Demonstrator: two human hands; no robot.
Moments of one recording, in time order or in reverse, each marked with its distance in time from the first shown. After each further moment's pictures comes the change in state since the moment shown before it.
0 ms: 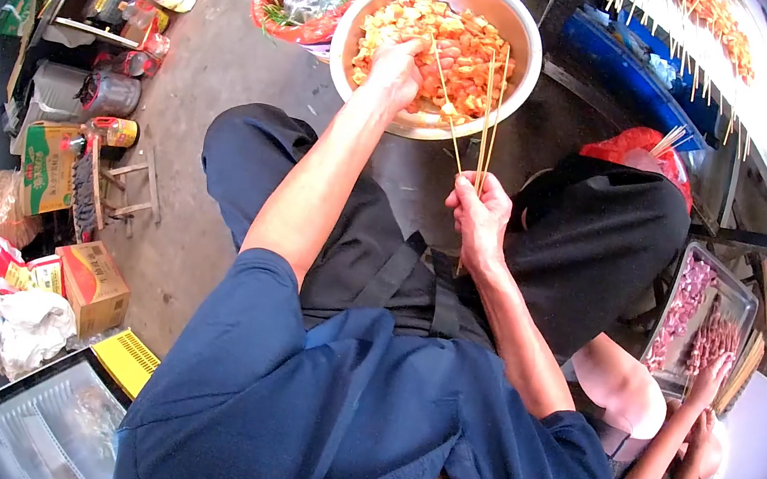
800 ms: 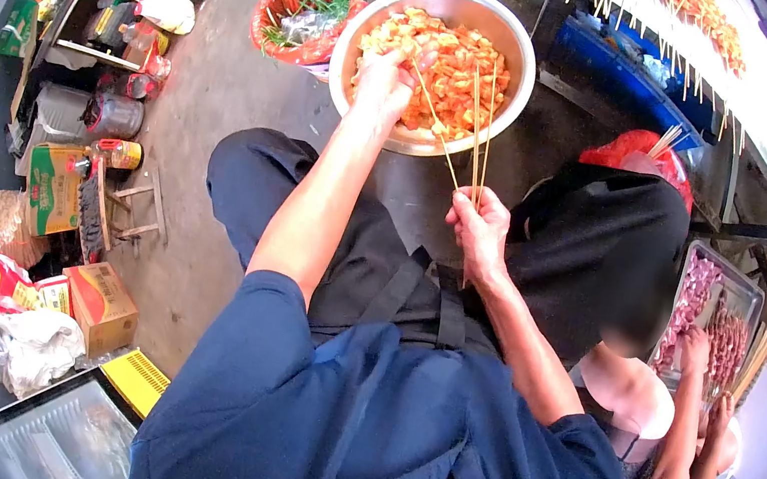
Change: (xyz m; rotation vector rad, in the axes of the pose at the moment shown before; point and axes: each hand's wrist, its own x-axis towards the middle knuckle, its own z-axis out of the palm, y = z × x) left_hand 0.006 0.010 -0.008 -0.151 -0.075 0.133; right_hand 0.000 0.004 -0.002 -0.038 -0.038 0.023
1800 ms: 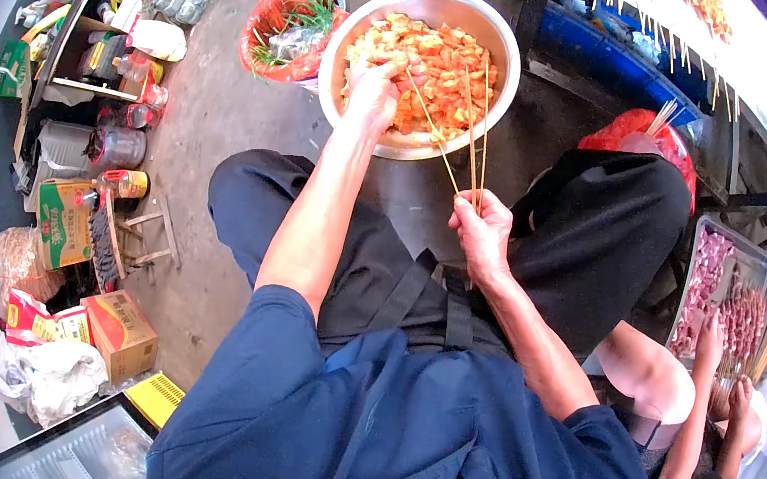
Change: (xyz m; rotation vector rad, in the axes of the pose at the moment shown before) left_hand -0.005 -0.001 0.000 0.267 -0.015 -0.028; right_hand -0.002 0.009 -0.001 -0.002 0.080 -0.059
